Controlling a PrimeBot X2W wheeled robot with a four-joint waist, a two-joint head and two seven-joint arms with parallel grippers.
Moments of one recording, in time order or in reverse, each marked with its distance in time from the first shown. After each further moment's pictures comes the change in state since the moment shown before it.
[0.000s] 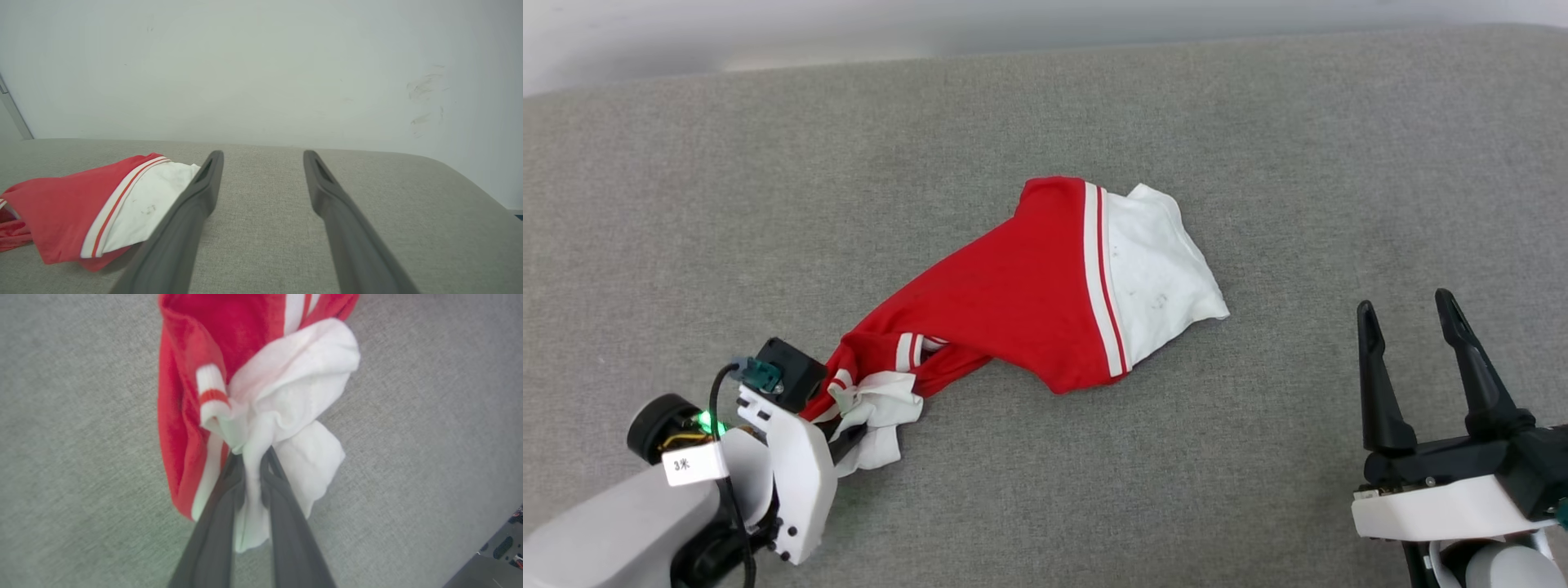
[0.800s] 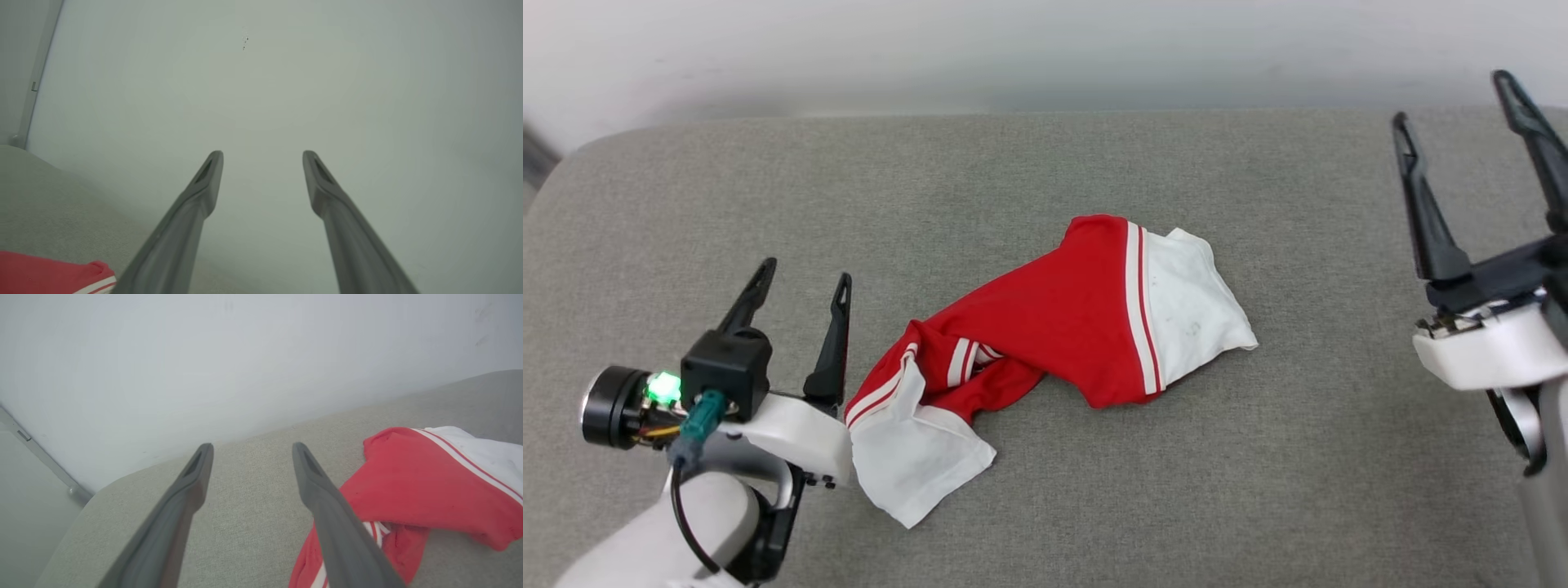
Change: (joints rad) left arm 0.199 -0.104 0.338 -0.165 0.292 0.487 -0.527; right arm -0.372 -0.265 0.106 0.054 -0.095 0.000 0.000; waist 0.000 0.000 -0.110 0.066
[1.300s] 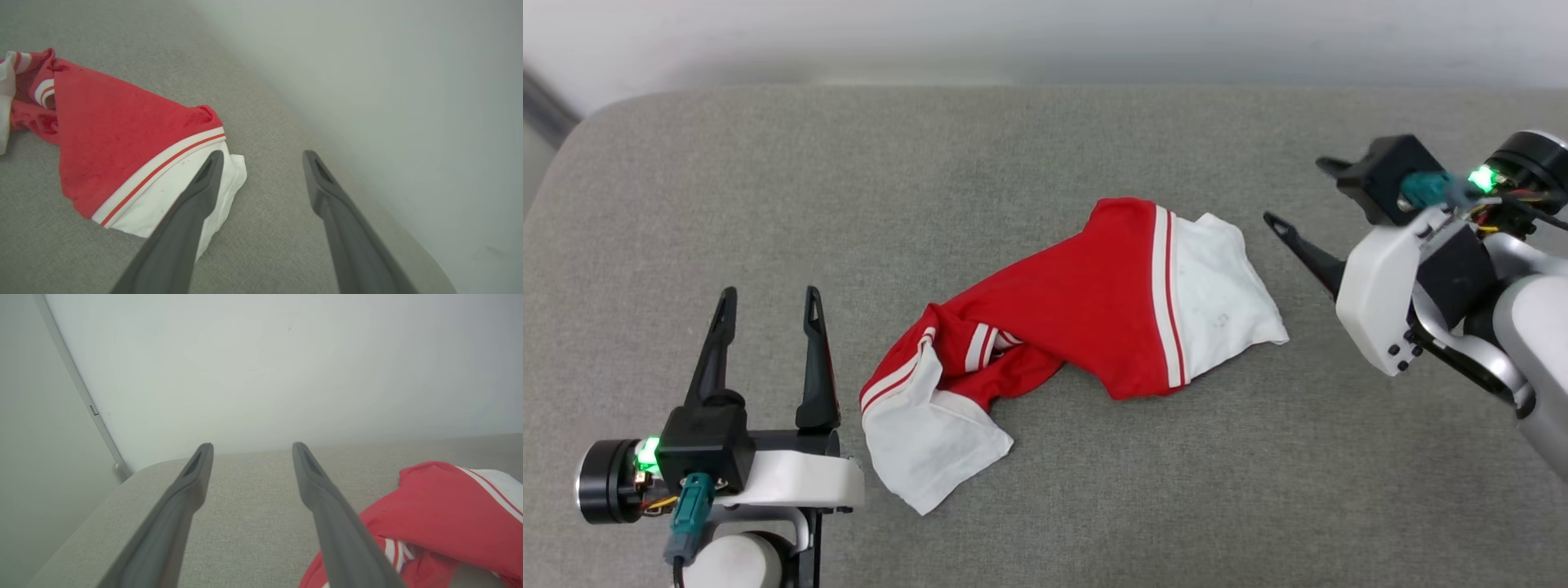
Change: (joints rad) left arm 0.320 -0.266 0.420 -0.113 0.323 0.008 -0.002; right arm -0.367 -0.308 0.617 0.152 0.495 0.000 0.639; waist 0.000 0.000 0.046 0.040
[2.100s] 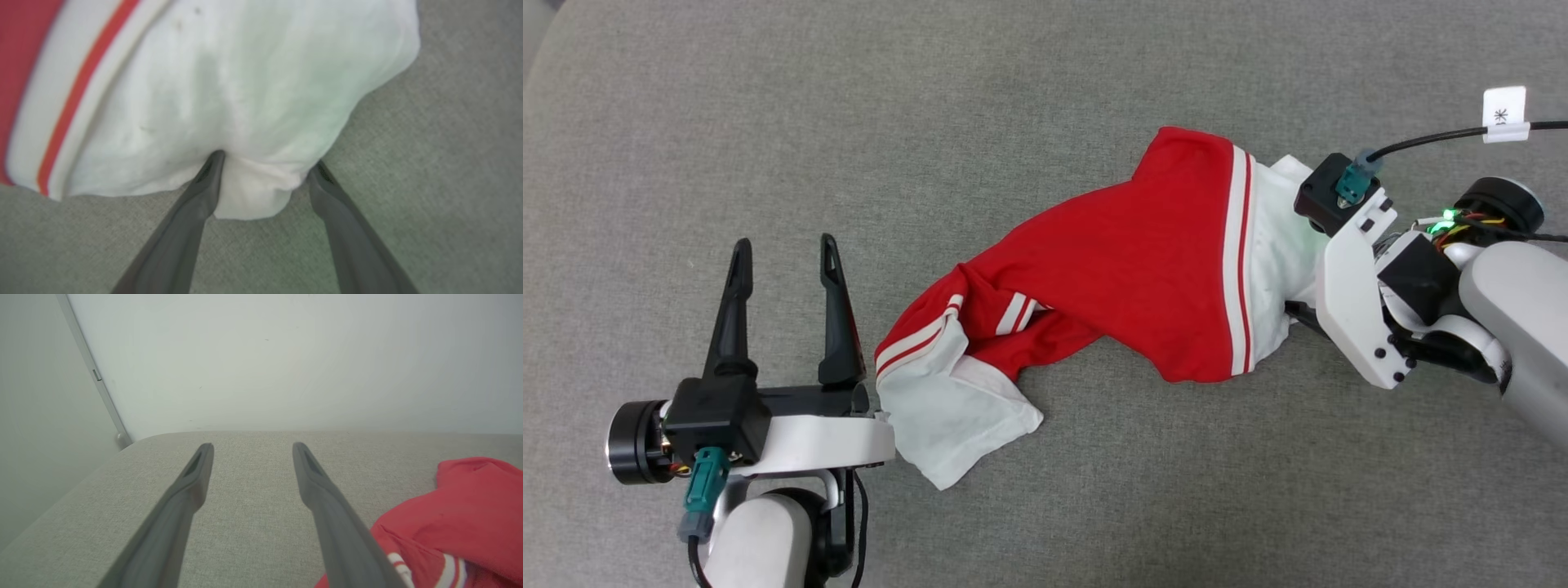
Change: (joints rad) left arm -0.006 -0.362 0.290 0.035 0.265 -0.289 0.000; right arm -0.254 -0.036 0.440 0.227 0.419 -0.002 0.331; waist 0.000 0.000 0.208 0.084
